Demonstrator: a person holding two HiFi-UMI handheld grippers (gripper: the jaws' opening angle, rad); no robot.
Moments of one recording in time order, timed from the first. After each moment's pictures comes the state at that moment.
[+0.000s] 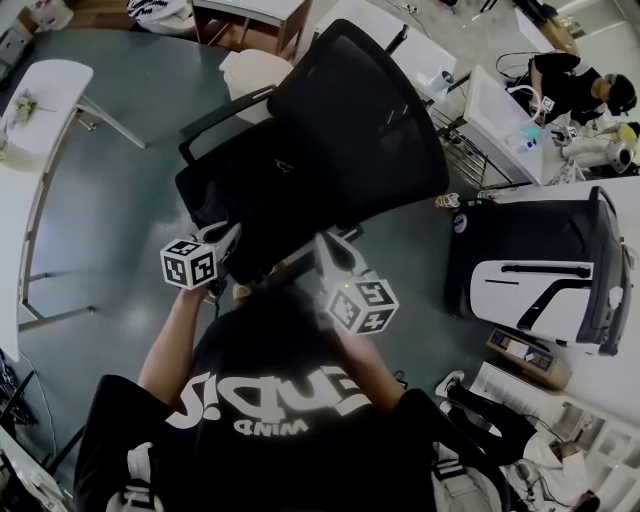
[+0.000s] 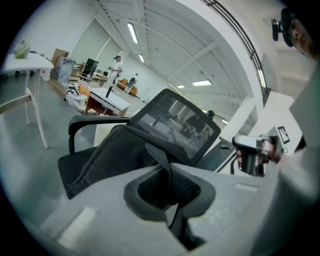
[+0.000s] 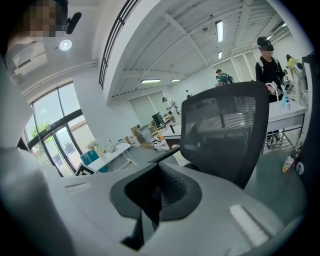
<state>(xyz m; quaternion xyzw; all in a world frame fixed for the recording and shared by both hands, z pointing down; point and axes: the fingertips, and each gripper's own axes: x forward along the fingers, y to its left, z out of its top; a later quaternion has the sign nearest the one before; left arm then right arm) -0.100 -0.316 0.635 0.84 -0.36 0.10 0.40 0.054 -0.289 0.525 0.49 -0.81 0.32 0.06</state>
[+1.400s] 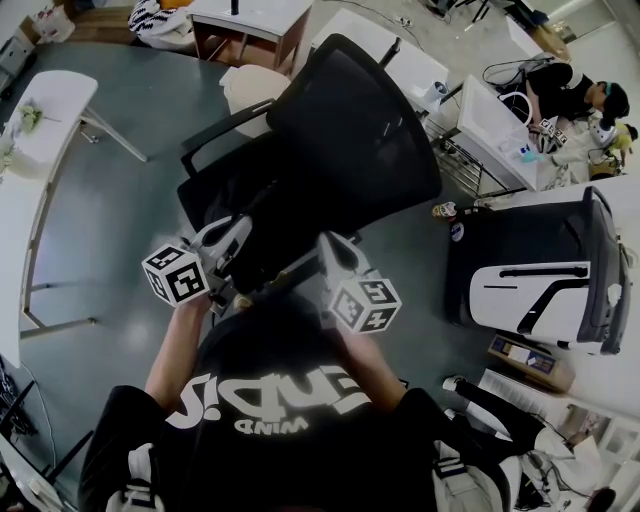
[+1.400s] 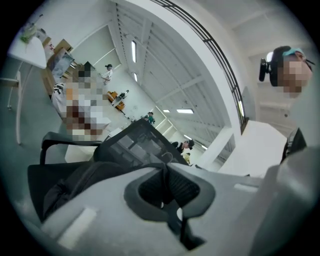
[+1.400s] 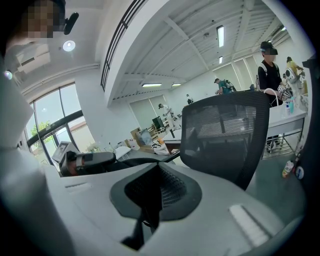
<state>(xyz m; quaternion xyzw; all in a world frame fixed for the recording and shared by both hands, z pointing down) -0.089 -0.318 0.478 0.87 -0.30 -0.08 0.38 0.050 -0.289 0.504 0.50 -0.81 0.30 0.05</state>
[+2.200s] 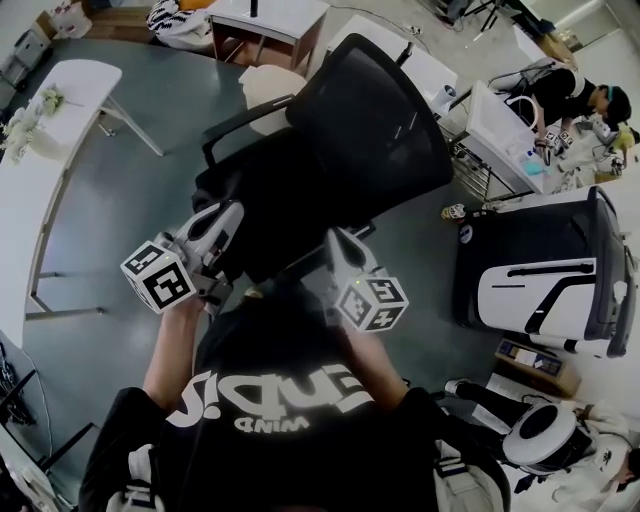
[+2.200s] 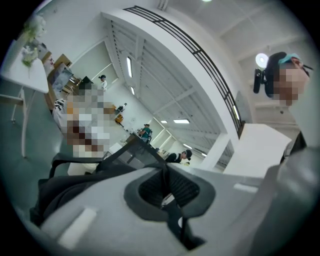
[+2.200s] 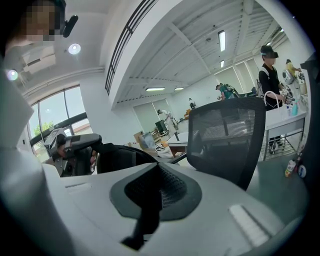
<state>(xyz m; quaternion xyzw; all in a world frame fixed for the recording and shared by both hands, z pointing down) -0.143 -0.262 0.387 0.87 -0.33 -0.12 0.33 0.020 -0.236 0.479 0.50 -0.82 0.29 0.03</state>
